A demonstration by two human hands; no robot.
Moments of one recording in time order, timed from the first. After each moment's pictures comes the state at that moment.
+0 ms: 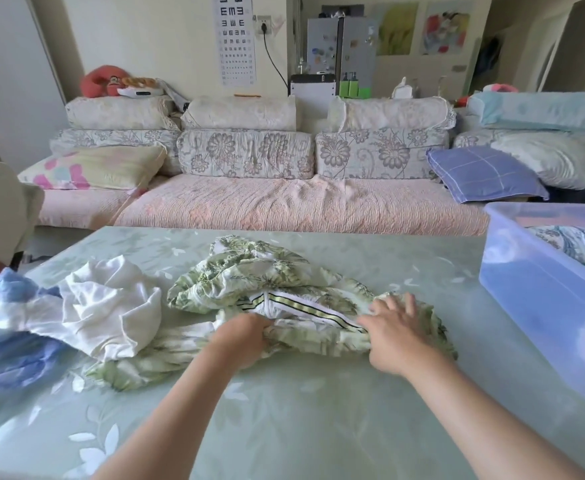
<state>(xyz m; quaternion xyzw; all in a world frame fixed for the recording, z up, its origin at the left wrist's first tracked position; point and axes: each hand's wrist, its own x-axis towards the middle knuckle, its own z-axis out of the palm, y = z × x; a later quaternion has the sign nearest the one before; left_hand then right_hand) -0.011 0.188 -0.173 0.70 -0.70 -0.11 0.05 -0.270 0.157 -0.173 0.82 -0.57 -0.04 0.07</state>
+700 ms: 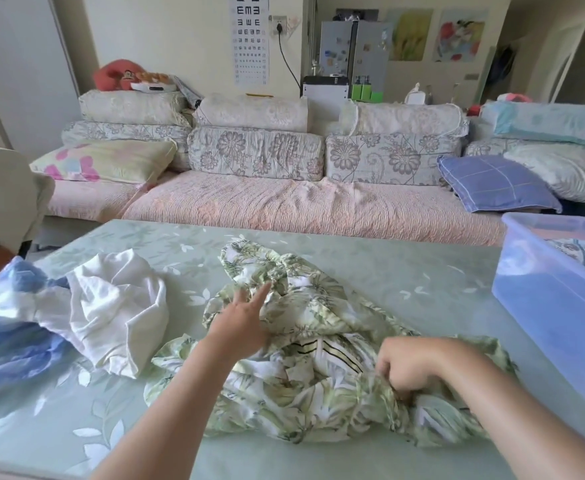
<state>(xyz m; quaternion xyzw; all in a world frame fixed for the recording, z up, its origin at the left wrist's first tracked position) 0.011 0.178 -0.177 0.73 -0.67 -0.10 0.09 -0.268 0.169 -0.138 0.79 -0.53 -0.20 -0.23</state>
